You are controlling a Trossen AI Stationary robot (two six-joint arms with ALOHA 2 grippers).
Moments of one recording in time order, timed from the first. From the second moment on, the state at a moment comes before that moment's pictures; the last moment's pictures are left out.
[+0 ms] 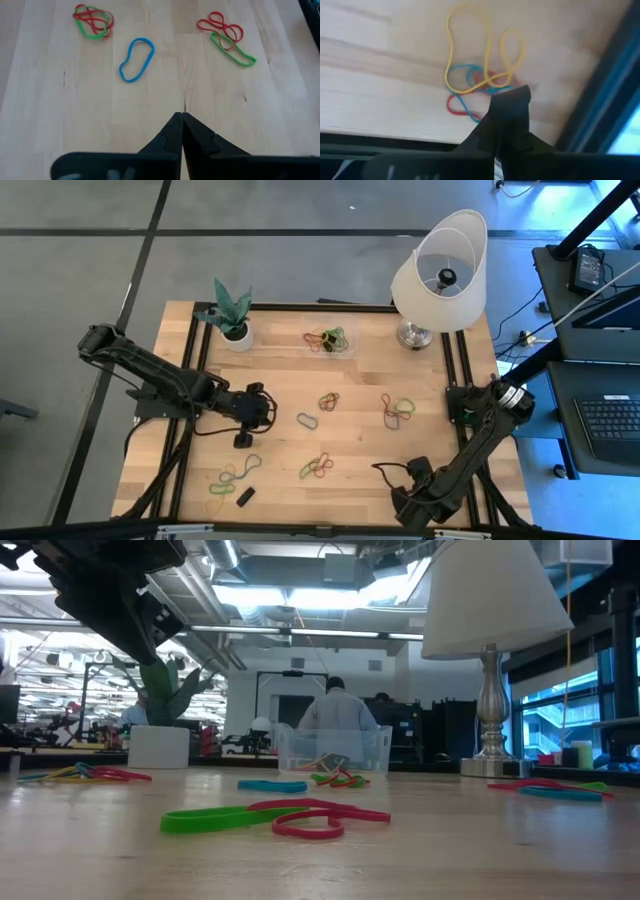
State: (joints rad) left arm -0.34 1.13 0.68 -0.42 -0.11 -0.26; right arm 0.90 1.89 1.44 -1.22 -0.19 2.19
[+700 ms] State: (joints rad) left arm -0.34 1.13 0.68 -0.42 -0.22 -0.10; right arm 0.30 1.68 1.55 -1.17 0.36 1.13
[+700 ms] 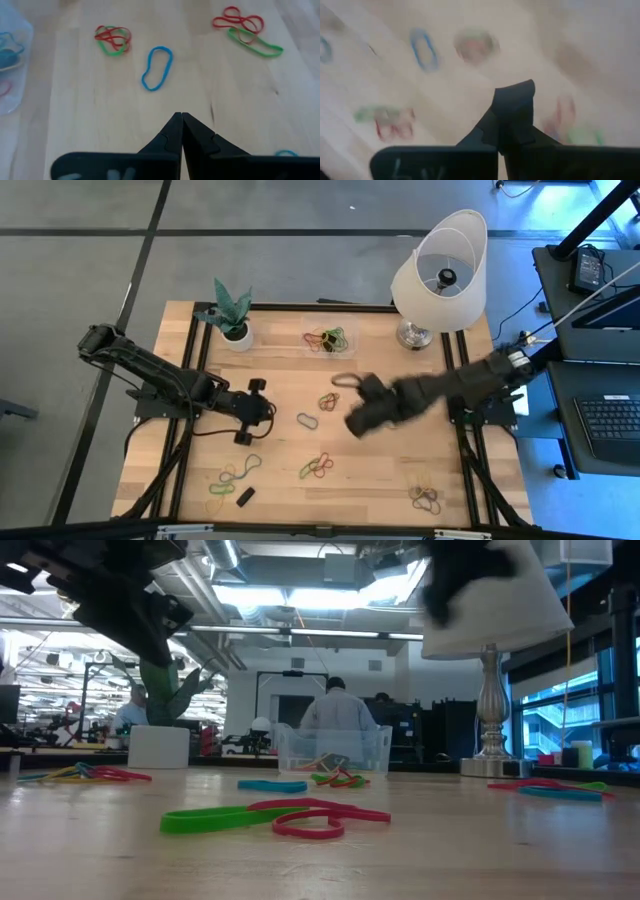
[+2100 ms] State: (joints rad) left arm -0.25 1.11 0.68 -0.50 -0.34 -0.46; right arm -0.41 2.31 2.00 -0.85 -0.02 0.10
